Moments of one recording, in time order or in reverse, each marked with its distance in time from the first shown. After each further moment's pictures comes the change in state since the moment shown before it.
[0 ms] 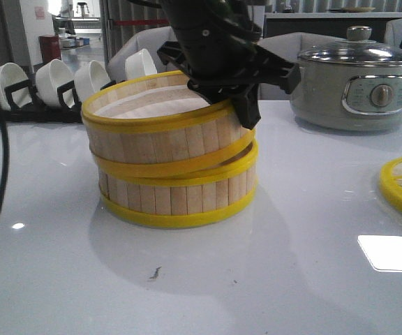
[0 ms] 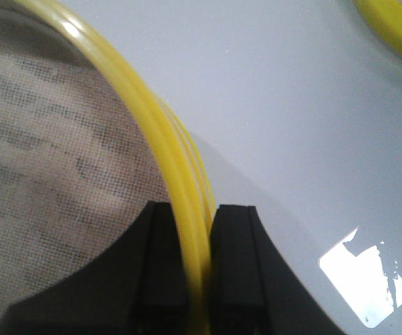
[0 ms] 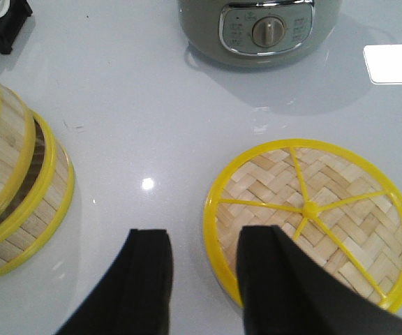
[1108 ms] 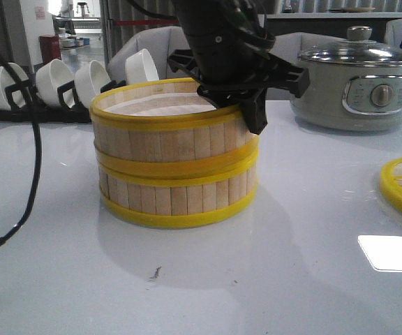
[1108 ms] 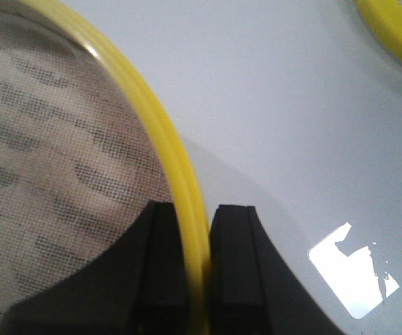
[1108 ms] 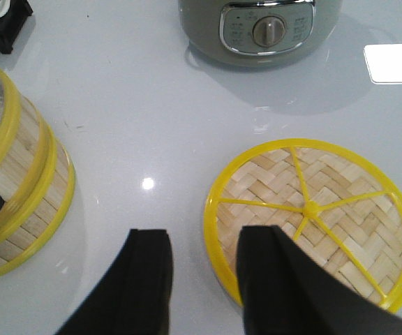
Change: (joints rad) left arm -0.002 0.052 -0.065 -0.030 0.047 0.000; right arm 0.000 0.000 0.000 0.000 0.000 0.000
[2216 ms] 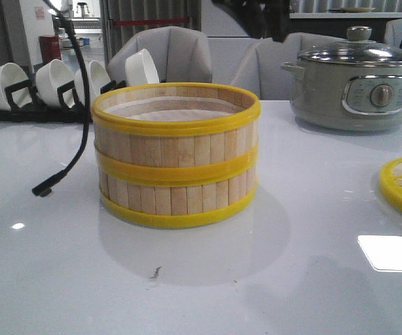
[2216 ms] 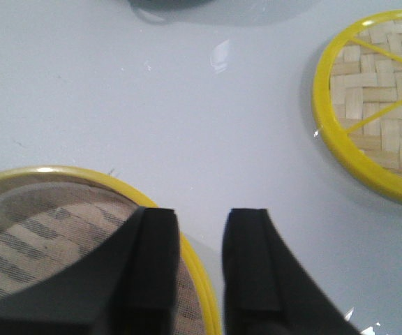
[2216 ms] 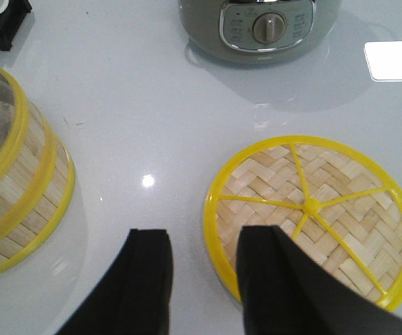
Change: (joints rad) left arm 0.006 -0.004 -0.301 0.050 0.100 0.002; right arm 0.000 0.000 0.000 0.000 0.006 0.000
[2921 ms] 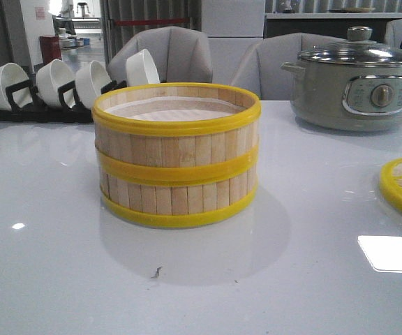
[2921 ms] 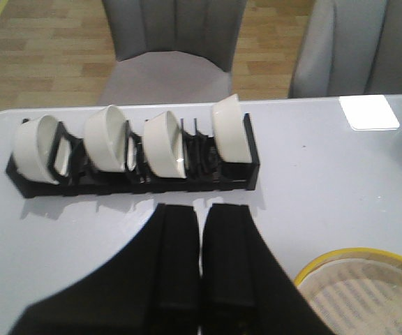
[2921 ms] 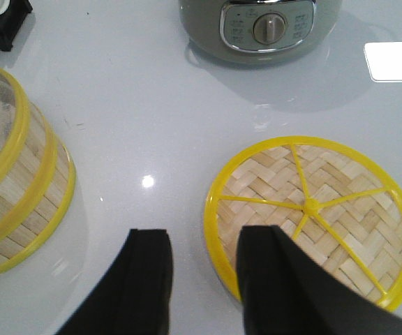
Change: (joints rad) left arm 0.567 -0.431 0.092 -0.023 0.083 -0.047; right arm 0.000 0.000 0.000 0.002 0.000 0.000
